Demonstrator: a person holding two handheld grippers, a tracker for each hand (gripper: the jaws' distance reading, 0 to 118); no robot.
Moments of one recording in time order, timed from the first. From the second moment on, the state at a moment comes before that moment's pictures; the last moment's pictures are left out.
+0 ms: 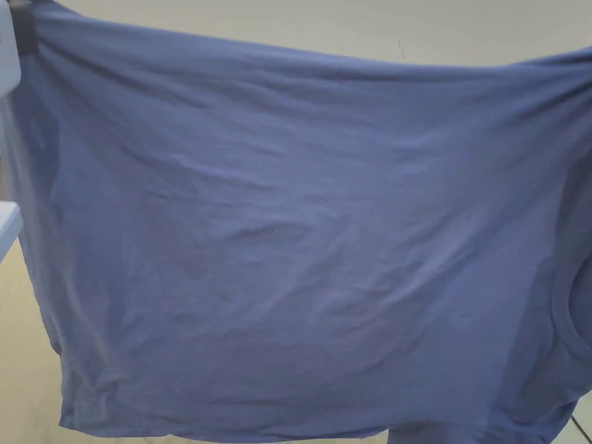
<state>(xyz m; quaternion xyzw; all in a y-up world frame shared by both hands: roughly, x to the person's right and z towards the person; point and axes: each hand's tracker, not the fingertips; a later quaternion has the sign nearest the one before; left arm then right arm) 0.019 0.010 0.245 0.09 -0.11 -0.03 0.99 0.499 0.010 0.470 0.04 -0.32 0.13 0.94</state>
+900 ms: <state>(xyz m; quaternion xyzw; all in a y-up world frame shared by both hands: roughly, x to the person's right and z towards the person) 0.133 0.010 -0.005 0.01 -0.04 -0.05 1.00 0.613 0.009 0.233 0.01 -0.28 0.12 0.95</state>
